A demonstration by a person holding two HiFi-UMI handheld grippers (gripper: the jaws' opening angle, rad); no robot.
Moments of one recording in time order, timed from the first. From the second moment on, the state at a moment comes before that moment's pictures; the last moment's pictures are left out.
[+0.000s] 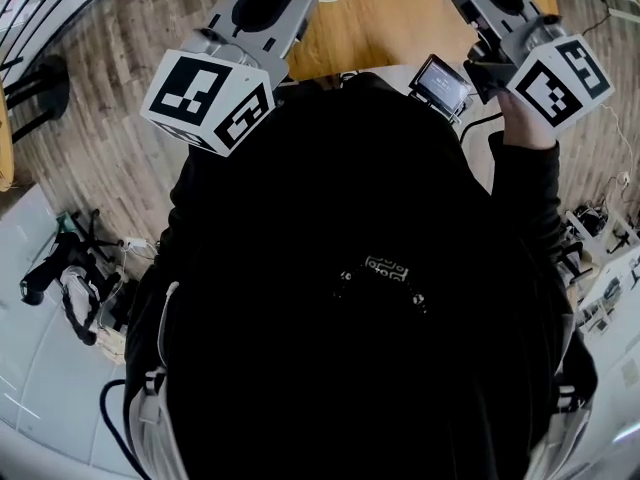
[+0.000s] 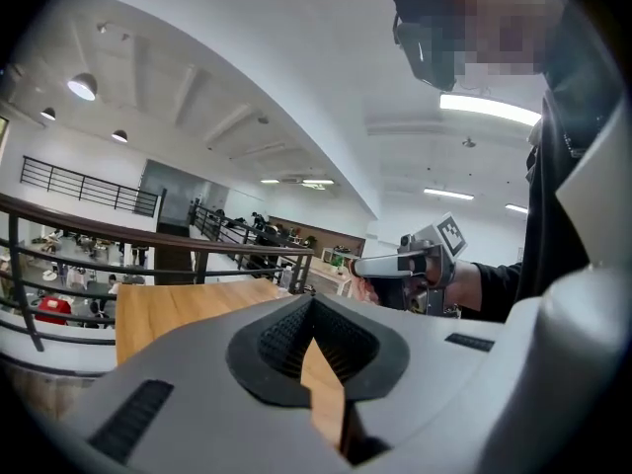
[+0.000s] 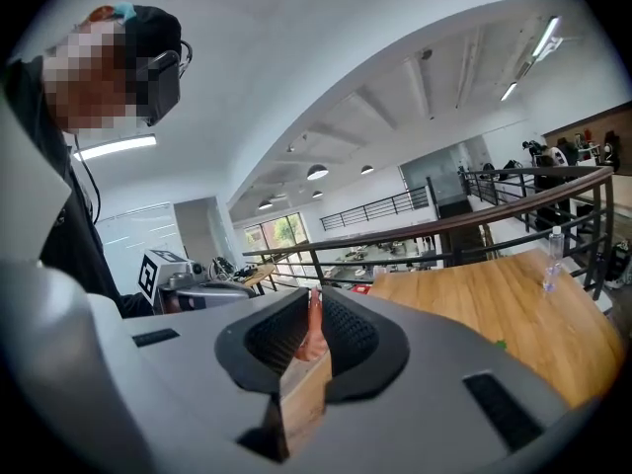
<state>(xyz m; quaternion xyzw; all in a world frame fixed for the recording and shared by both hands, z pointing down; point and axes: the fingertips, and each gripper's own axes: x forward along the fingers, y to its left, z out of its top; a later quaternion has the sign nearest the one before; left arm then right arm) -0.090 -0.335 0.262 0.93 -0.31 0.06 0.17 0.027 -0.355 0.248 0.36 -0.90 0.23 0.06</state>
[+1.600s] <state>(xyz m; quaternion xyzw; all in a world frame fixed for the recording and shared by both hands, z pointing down) -0.137 -0.280 0.358 0.88 -0.35 0.09 0.32 -0.039 -0.399 0.428 0.25 -0.89 0.30 0.24</state>
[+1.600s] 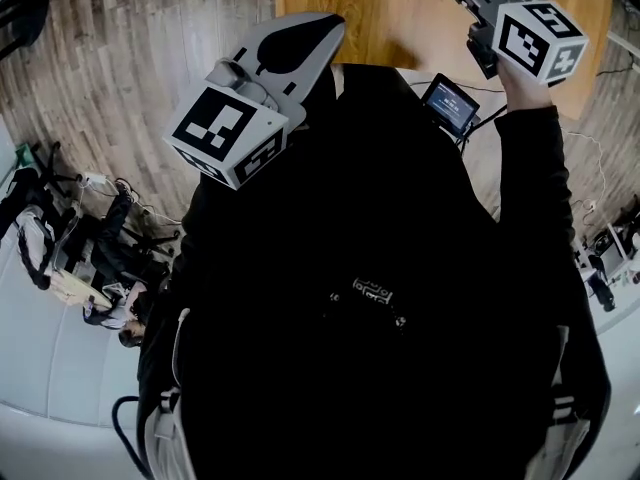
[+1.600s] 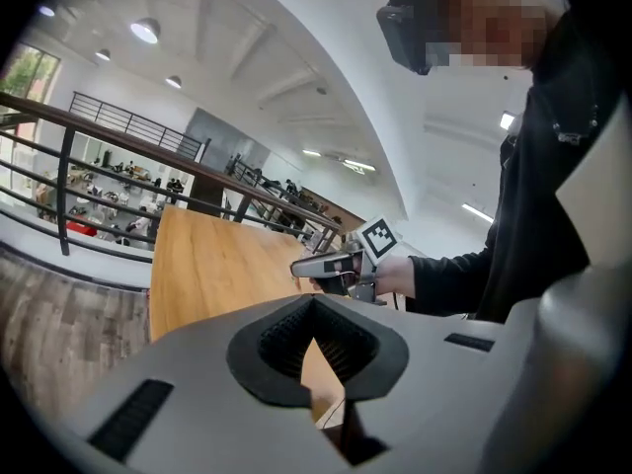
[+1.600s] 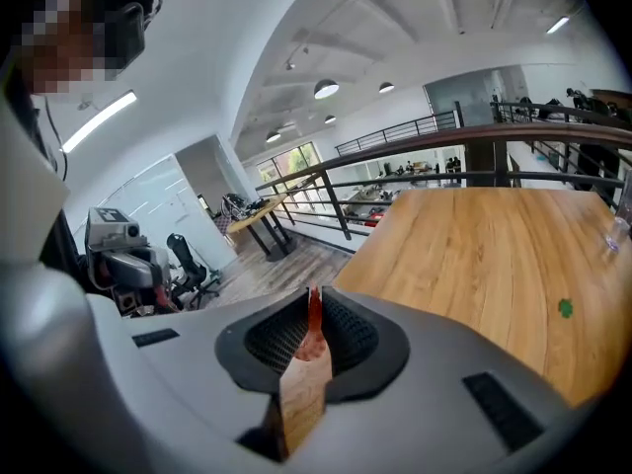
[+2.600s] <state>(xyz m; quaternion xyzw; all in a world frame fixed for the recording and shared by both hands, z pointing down) -0.148 -0.236 0.382 0.84 -0.40 0.08 0.35 -0.049 -0.407 0.604 0.21 -0.84 0.30 0.40</state>
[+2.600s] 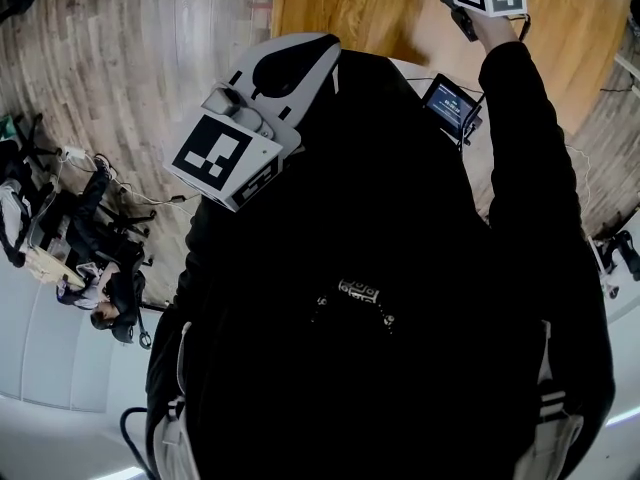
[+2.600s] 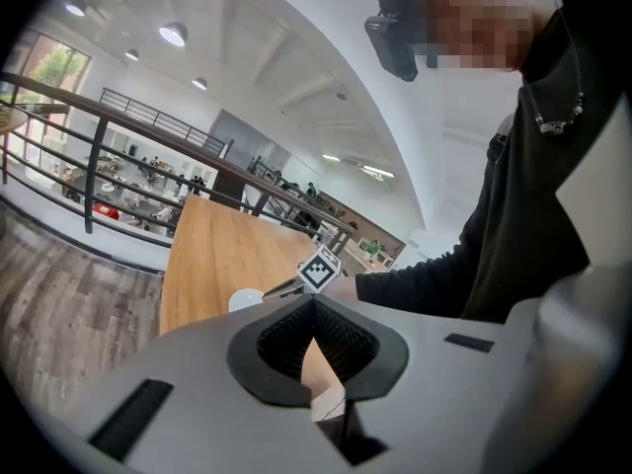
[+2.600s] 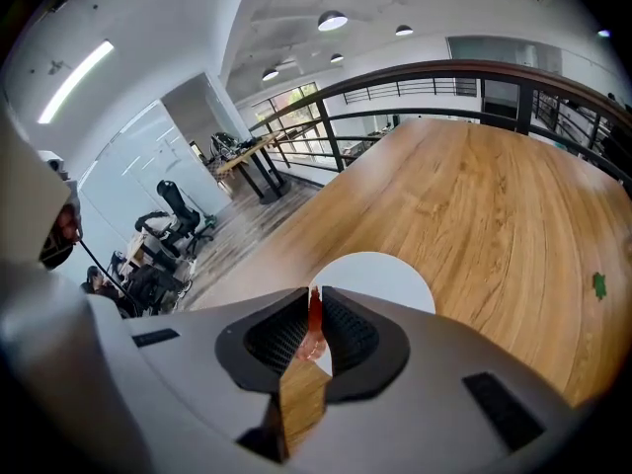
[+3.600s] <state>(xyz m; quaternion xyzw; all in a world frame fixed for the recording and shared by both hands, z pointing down) -0.162 -0.190 0.394 0.80 -0.48 0.08 0.36 -0.021 -0.418 0.695 0.26 -0.79 0.28 0.47</state>
